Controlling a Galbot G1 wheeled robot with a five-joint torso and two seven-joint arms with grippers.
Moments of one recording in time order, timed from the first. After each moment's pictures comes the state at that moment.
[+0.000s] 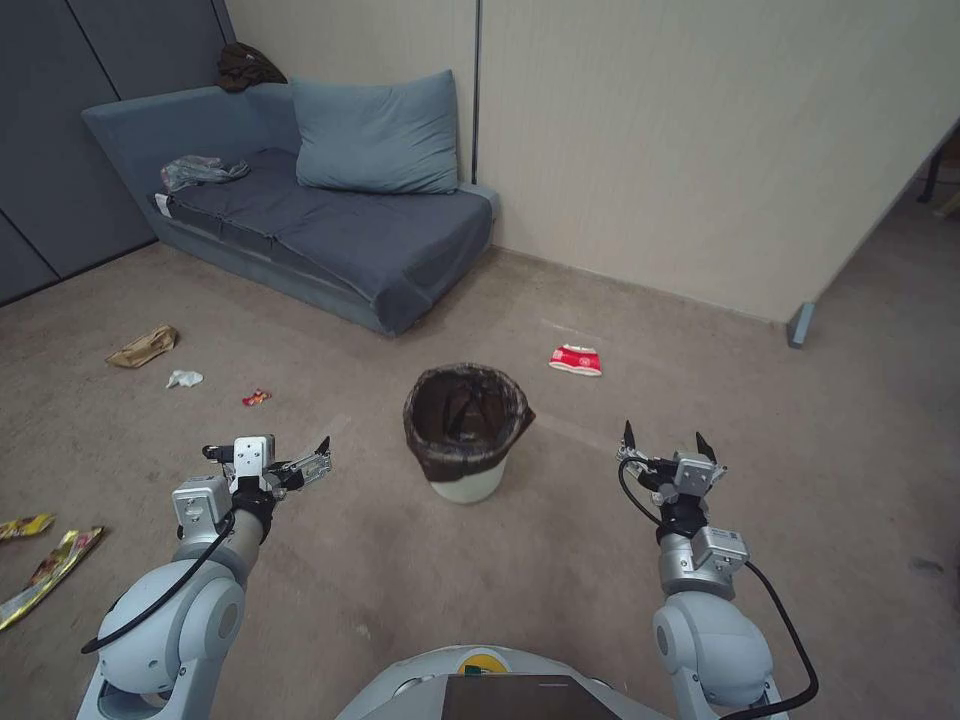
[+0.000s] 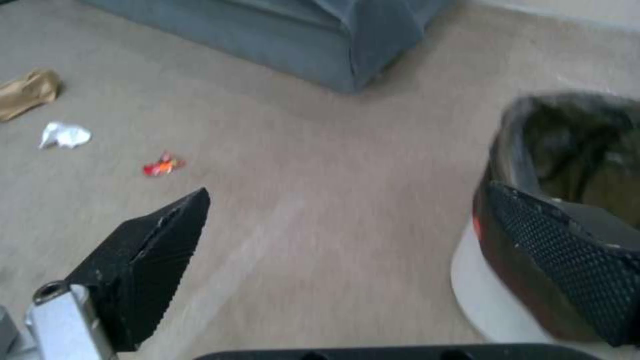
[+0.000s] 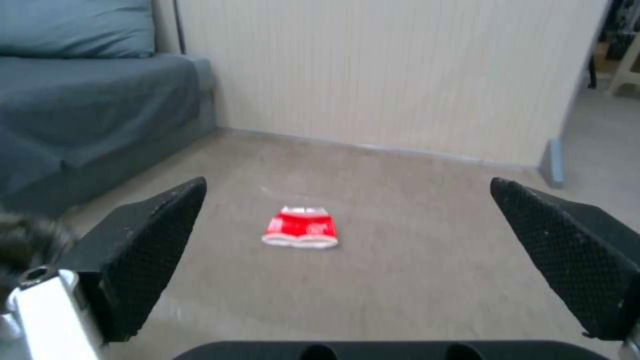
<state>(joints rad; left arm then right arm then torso) 1.62 -1.35 -0.75 -2.38 -0.38 0.68 -0.10 -1.65 1.56 0.63 2.16 0.04 -0.02 0.15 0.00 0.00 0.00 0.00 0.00</state>
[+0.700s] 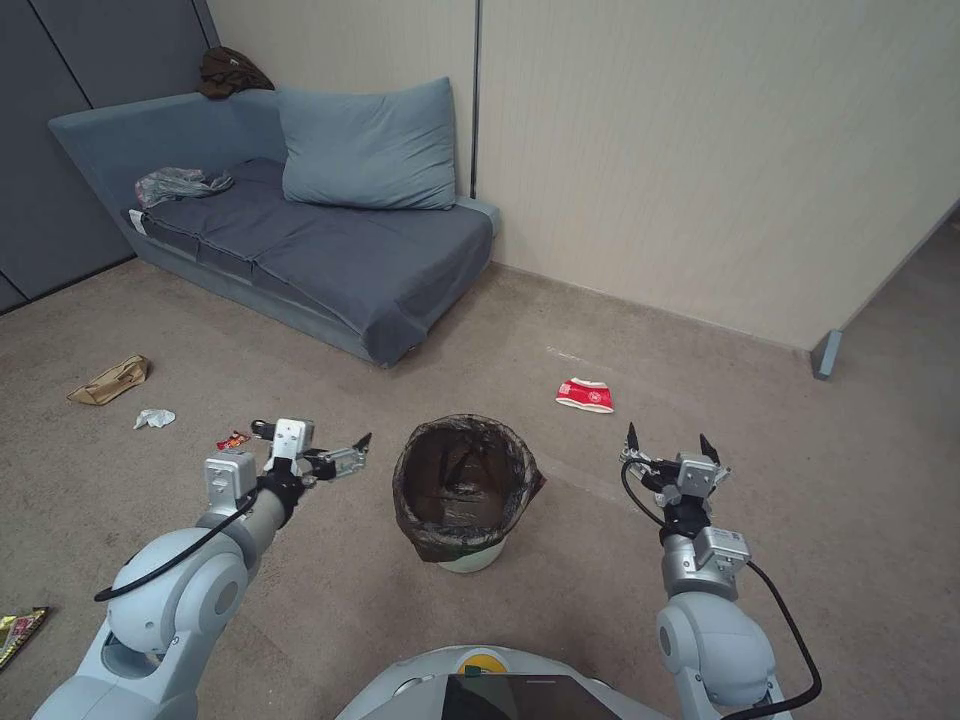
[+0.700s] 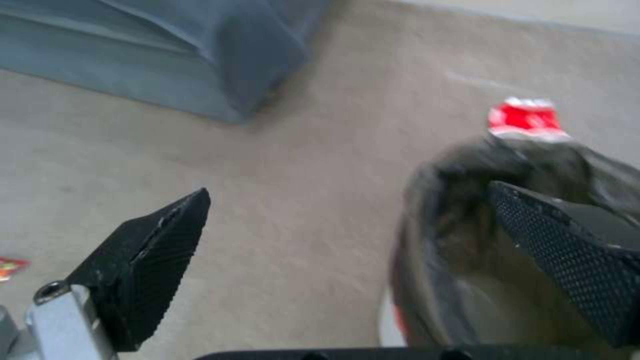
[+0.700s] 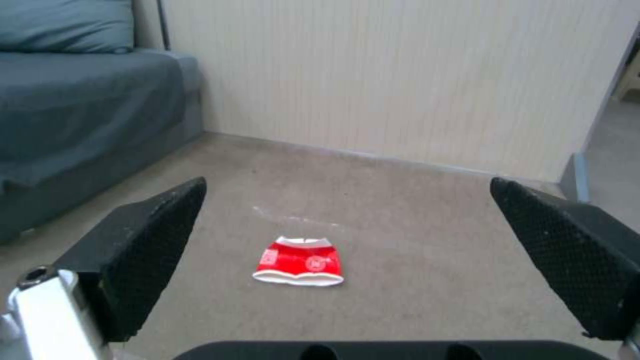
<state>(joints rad) 1.55 -1.13 -0.66 -2.35 -0.55 0.73 -0.02 -1.65 1.55 0.64 2.15 0.04 -0.02 0.17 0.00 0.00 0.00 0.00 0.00</state>
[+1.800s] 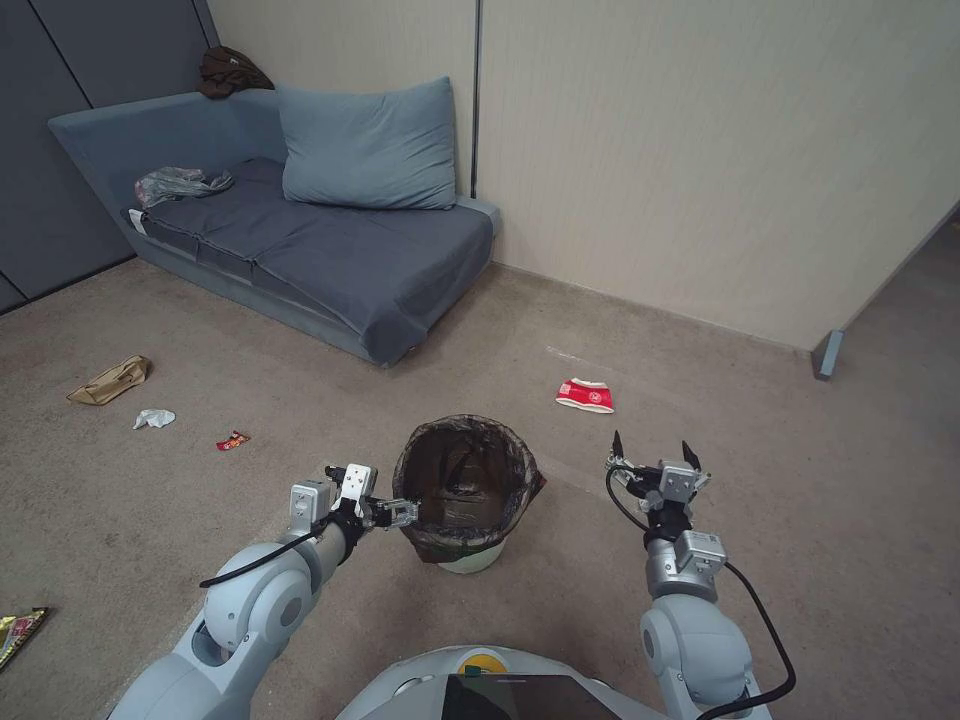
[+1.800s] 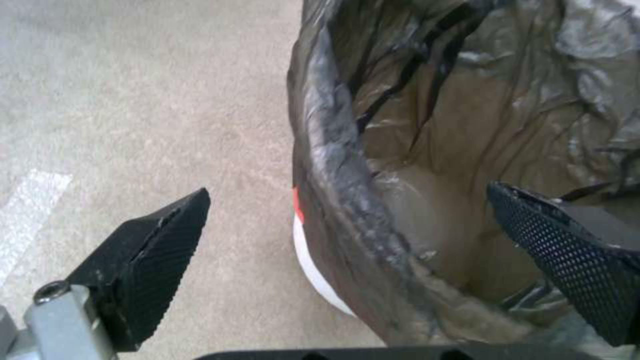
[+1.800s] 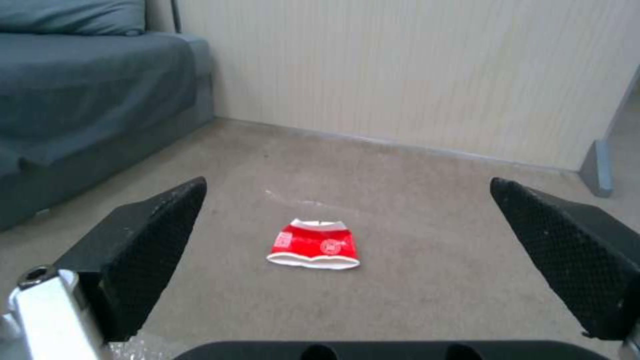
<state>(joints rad) 1.51 -1.08 -0.40 -2.20 -0.66 0.74 -0.15 -1.64 1.54 0.59 2.09 0.03 0.01 0.18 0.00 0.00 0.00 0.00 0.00</state>
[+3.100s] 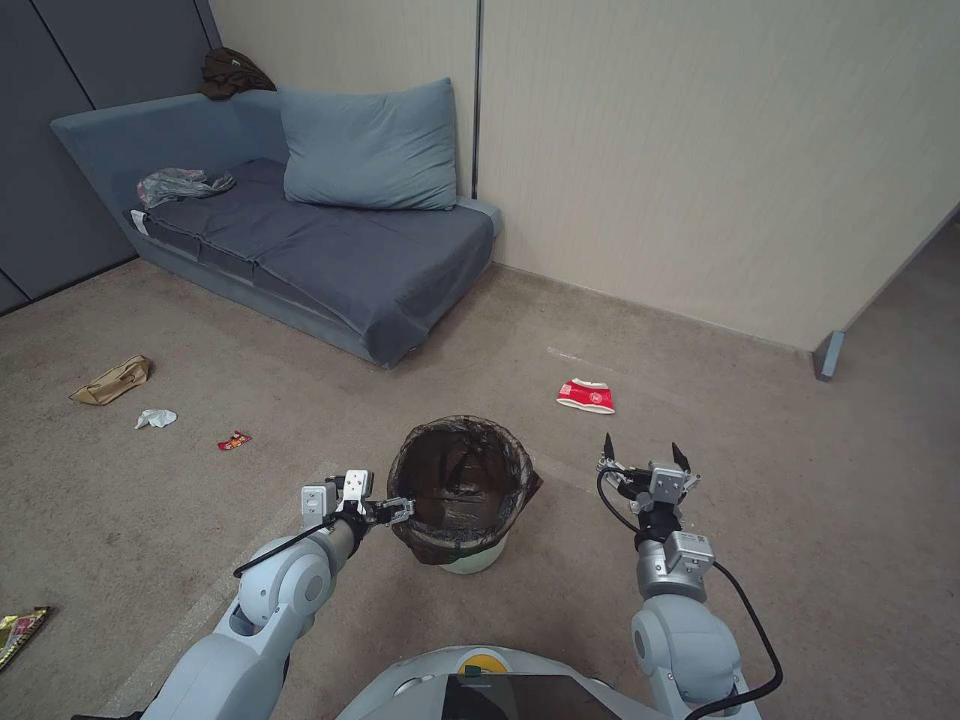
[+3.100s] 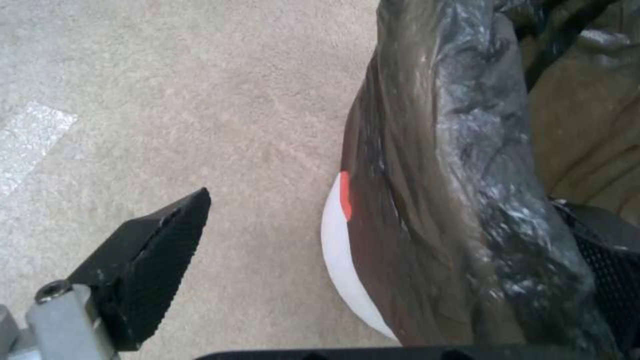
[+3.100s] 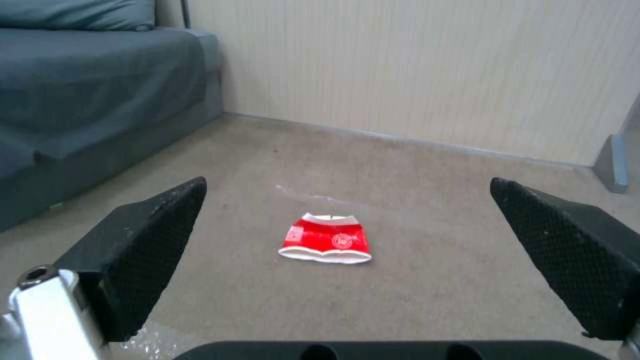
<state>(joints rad) 1.44 -1.16 -0.36 -2.01 -0.71 0.73 -0.23 -1.64 1.55 0.57 2.07 0.02 0.01 0.19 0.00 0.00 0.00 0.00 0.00</state>
